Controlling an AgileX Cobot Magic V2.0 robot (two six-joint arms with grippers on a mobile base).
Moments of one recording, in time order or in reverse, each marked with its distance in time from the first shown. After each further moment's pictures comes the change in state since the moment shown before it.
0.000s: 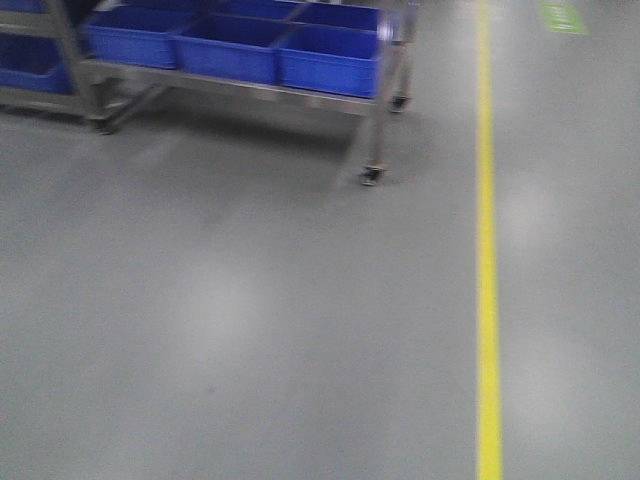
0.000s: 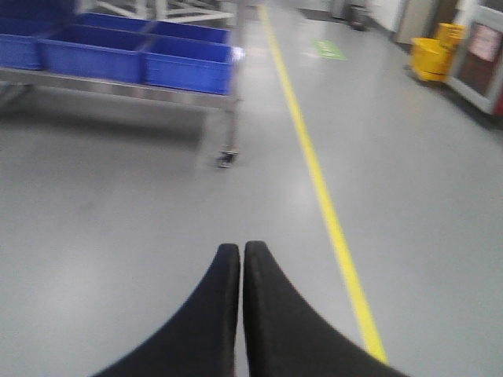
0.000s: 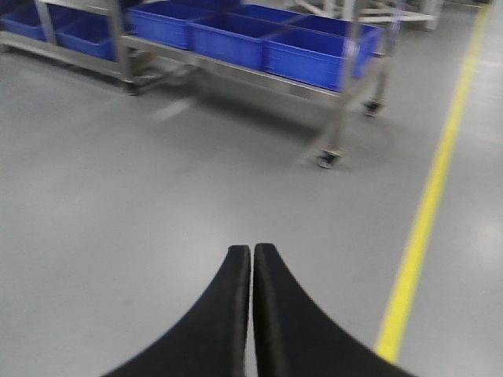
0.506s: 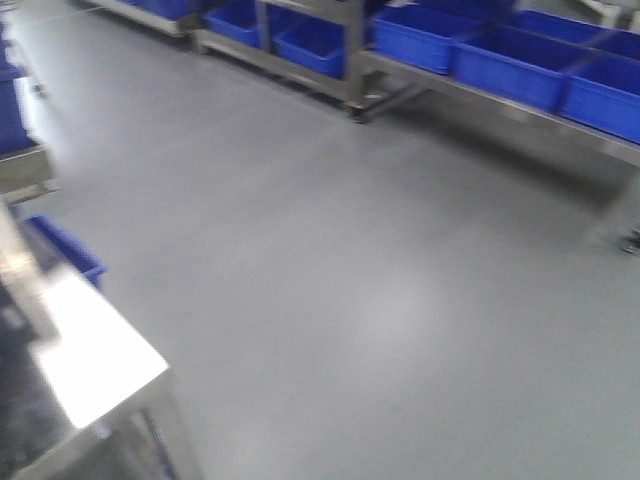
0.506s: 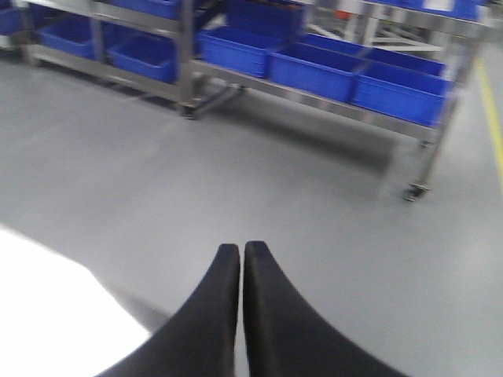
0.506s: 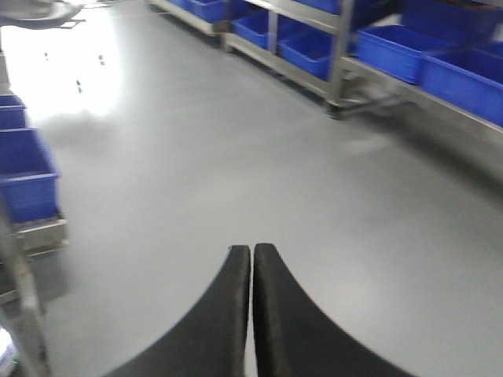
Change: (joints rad) left arm 0.000 0.000 0.000 0.000 0.000 0.000; right arm 0.000 0.000 0.000 0.000 0.000 0.000
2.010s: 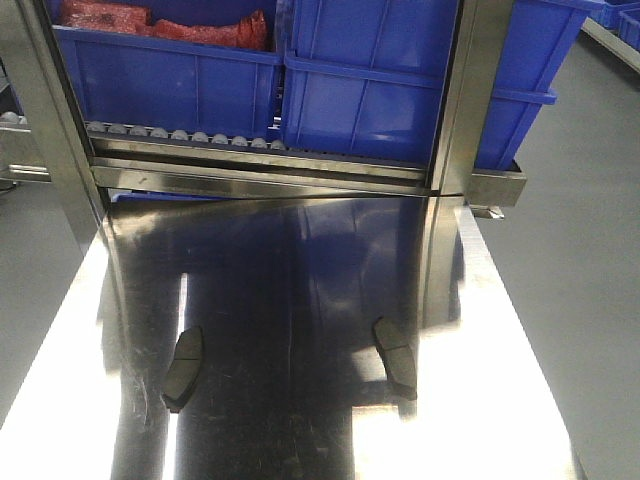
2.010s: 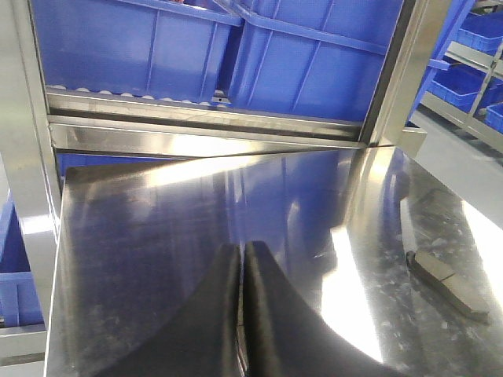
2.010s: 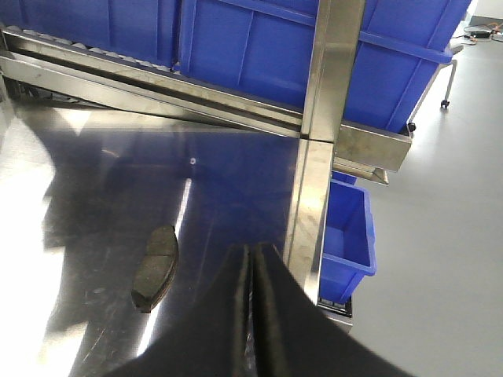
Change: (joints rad) left arm 0.000 0.000 0.000 0.000 0.000 0.000; right arm 0.000 0.000 0.000 0.000 0.000 0.000
